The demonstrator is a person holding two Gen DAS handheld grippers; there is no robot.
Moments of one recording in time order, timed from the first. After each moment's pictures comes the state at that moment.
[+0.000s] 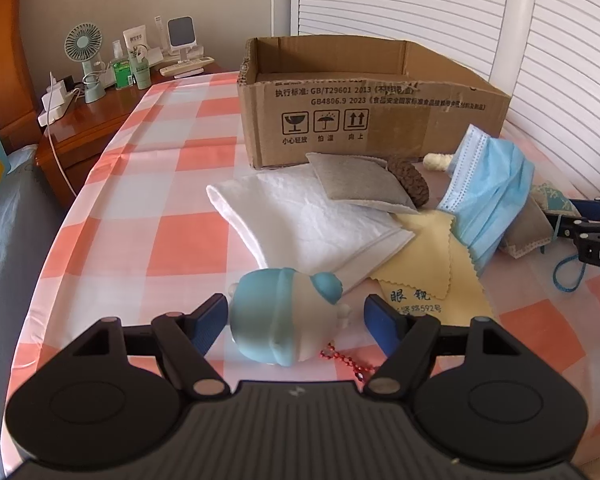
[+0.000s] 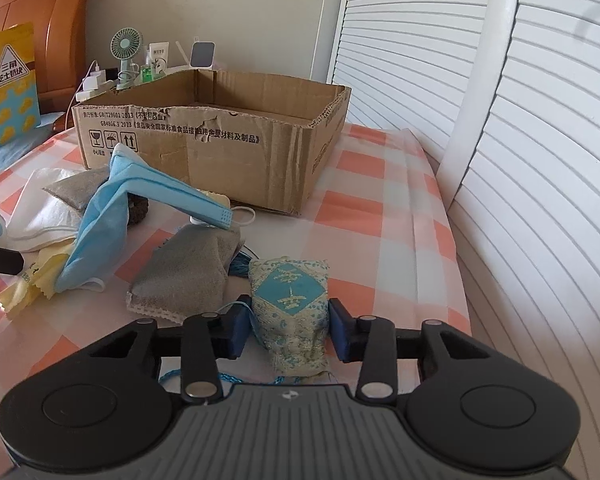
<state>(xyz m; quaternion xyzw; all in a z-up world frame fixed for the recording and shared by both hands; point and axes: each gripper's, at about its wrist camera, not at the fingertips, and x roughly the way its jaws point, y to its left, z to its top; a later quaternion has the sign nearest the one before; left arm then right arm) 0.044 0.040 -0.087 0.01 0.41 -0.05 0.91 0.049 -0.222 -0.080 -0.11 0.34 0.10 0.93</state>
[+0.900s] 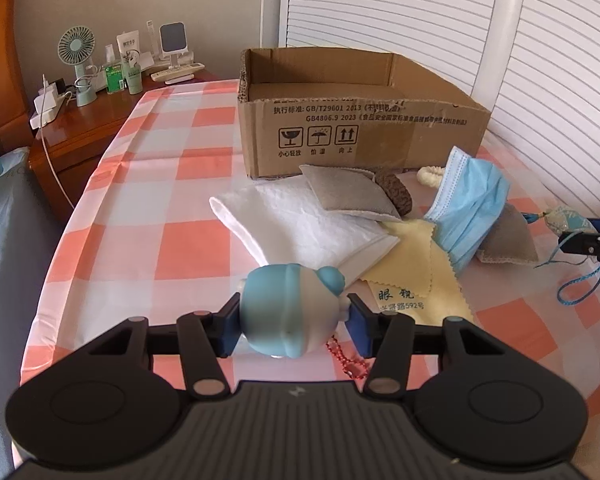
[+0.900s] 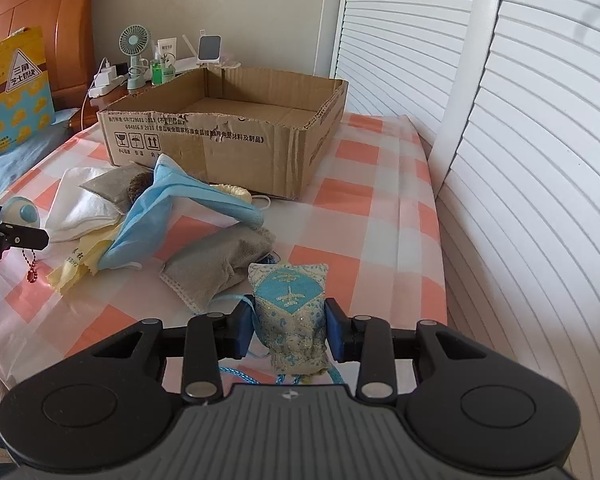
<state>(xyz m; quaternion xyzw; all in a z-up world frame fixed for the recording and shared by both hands) 0.035 0.051 -0.073 0.00 0.40 -0.08 0.91 0.015 -0.239 -0.043 -0.09 0.37 0.12 0.92</state>
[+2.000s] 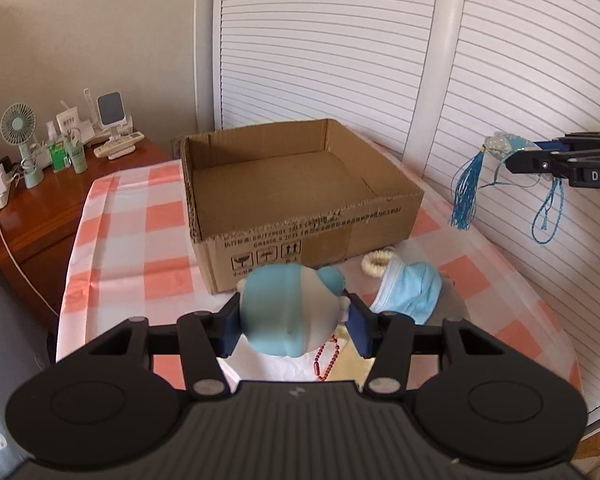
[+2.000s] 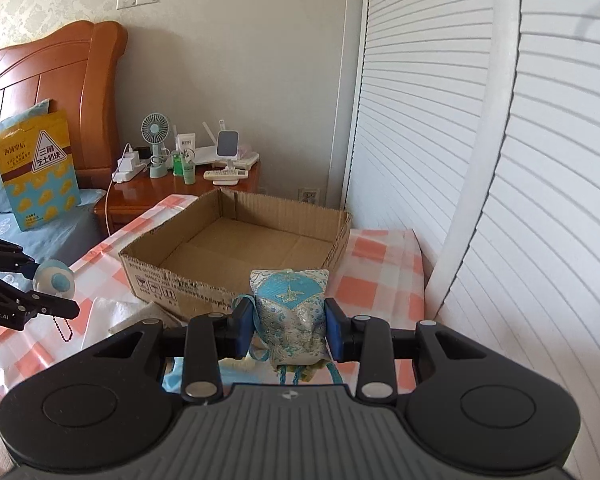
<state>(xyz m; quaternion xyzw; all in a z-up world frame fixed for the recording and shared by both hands) 0.059 0.050 0.004 0.03 0.36 -0.18 0.91 0.063 -0.243 0.071 -0.08 0.28 0.17 0.94</state>
